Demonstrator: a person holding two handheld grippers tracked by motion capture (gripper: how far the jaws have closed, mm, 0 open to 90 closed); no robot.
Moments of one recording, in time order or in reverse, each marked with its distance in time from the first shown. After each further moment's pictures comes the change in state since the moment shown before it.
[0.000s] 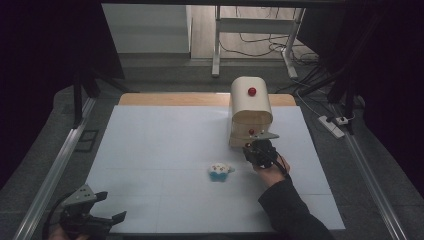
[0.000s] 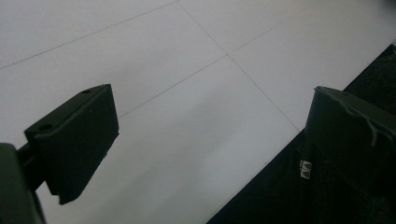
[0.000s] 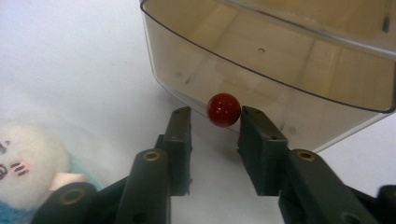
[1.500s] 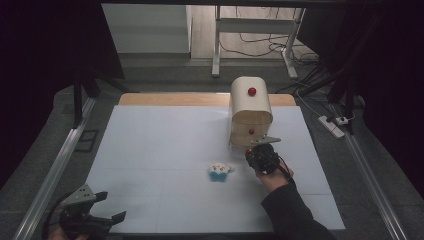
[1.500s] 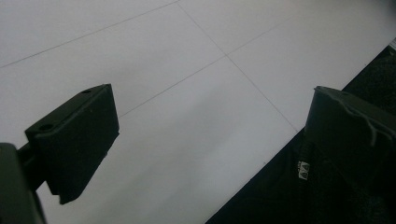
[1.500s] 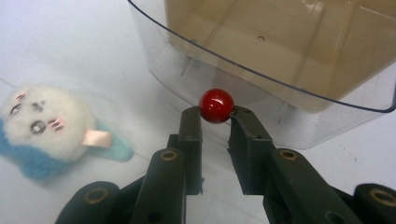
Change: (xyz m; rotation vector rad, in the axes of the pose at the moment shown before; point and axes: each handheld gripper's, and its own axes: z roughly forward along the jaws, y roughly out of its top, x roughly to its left) left arm 0.001 0.000 0.000 -0.004 -0.008 -0.006; right arm 0.007 -0.009 -0.019 0.077 0.025 0.015
